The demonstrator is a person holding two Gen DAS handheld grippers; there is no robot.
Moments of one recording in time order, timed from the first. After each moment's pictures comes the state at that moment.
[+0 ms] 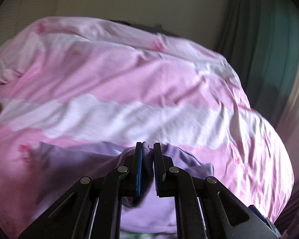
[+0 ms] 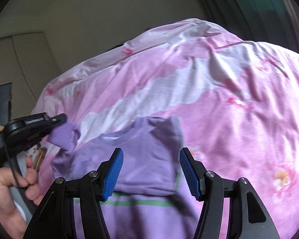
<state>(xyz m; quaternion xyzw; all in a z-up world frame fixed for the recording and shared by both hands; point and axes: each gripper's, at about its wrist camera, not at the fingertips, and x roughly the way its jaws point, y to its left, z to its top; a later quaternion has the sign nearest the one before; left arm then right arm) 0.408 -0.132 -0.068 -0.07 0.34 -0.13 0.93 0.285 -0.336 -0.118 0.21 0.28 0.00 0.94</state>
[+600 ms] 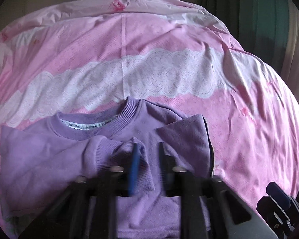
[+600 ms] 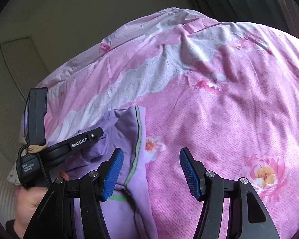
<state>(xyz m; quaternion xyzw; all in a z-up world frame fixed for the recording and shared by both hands) 0.406 -0.223 -0.141 0.04 0.40 -0.15 0.90 0.282 -0.380 -0.154 0.22 0.31 -0.01 0.93</state>
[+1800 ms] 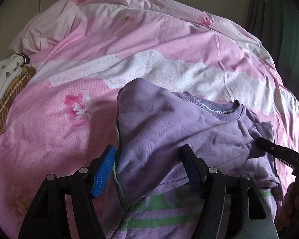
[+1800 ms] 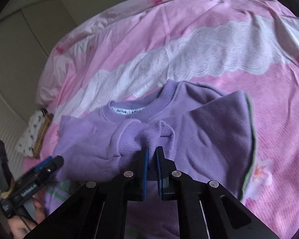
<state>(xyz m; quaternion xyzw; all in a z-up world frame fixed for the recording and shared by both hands) 0.372 -0.012 -0.154 -0.06 0.39 -0.03 0.92 0.395 -0.284 -0.171 0.19 0.39 0.15 0.89</state>
